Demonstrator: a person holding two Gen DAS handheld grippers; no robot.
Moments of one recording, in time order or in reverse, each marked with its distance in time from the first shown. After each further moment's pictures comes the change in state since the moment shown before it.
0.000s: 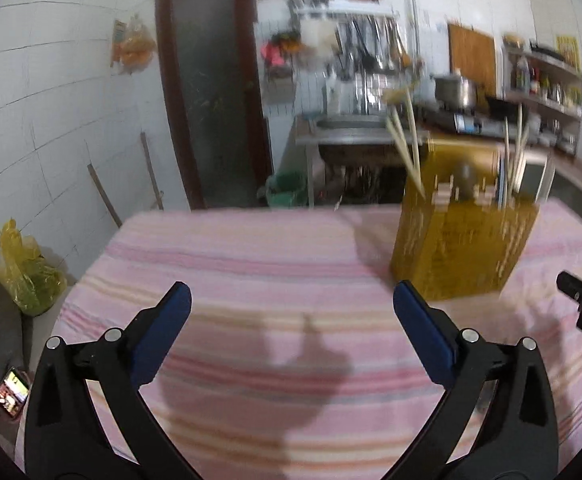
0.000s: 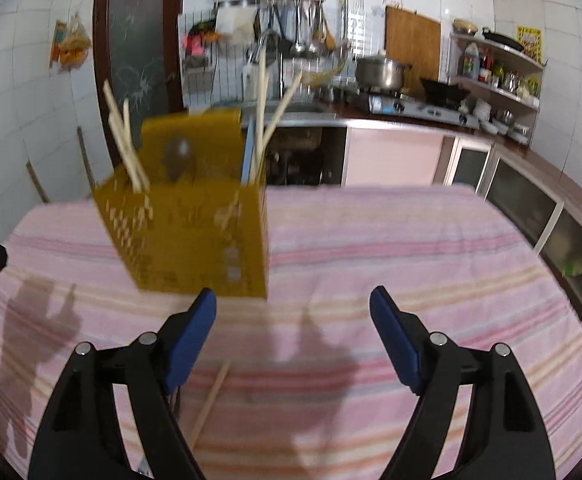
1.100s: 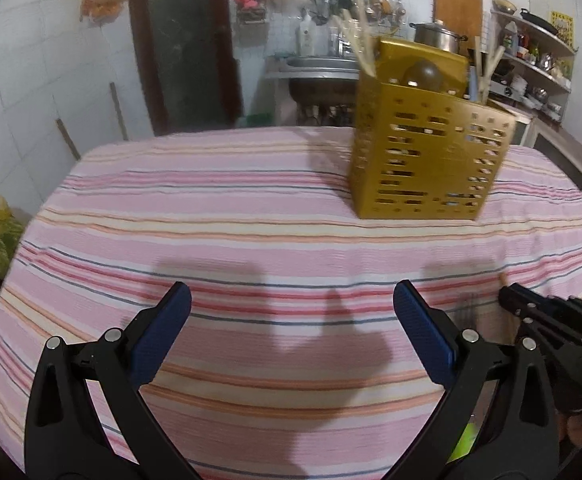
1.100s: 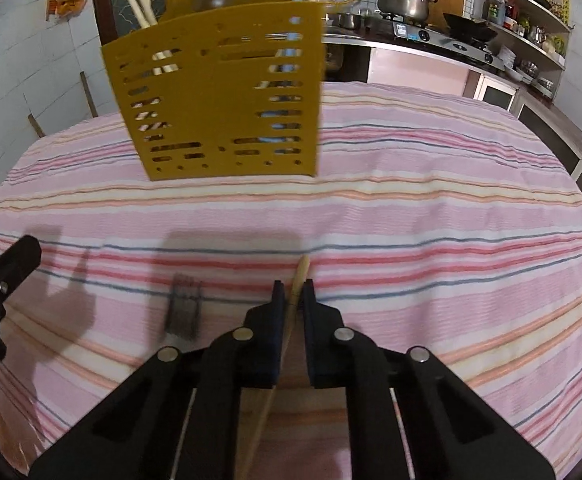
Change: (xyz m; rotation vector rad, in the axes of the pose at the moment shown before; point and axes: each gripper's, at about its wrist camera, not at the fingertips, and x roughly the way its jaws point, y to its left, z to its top) left arm 0.018 -0.040 -0.046 -0.021 0.186 -0.117; right arm 0.040 0.031 -0.058 -0.009 0.240 0.043
